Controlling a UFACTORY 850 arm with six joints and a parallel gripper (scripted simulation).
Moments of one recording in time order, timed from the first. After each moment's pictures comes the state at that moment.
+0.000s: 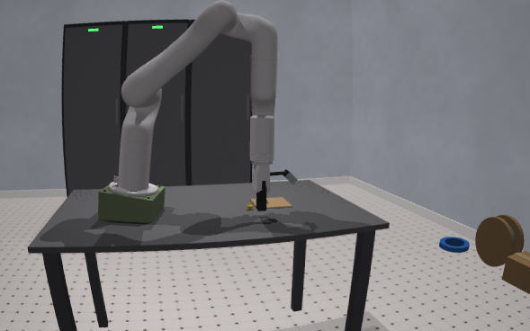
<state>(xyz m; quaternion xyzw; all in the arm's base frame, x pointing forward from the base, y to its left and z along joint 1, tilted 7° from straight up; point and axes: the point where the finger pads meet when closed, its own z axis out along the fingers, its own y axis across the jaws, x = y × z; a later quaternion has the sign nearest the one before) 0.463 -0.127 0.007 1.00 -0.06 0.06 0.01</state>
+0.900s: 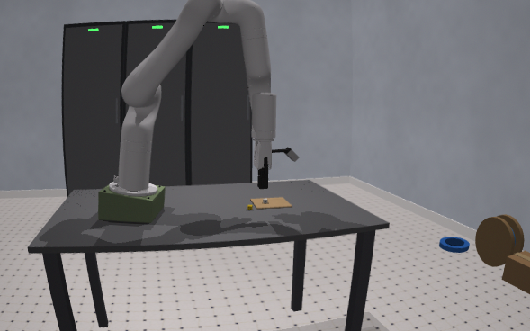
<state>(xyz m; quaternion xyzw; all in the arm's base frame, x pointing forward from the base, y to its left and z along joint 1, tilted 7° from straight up) 0.461 -0.117 0.087 1.00 -0.06 0.06 0.01</state>
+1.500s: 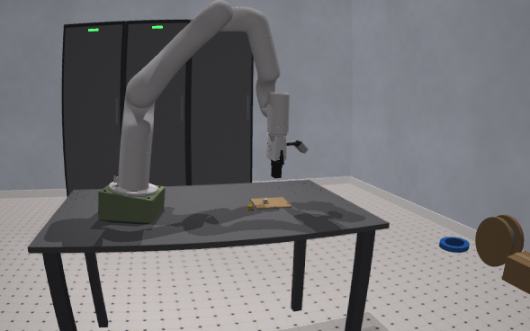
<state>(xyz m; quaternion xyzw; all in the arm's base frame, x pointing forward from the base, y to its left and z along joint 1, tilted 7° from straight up) 0.562 0.025 0.098 1.00 0.02 0.06 0.00</state>
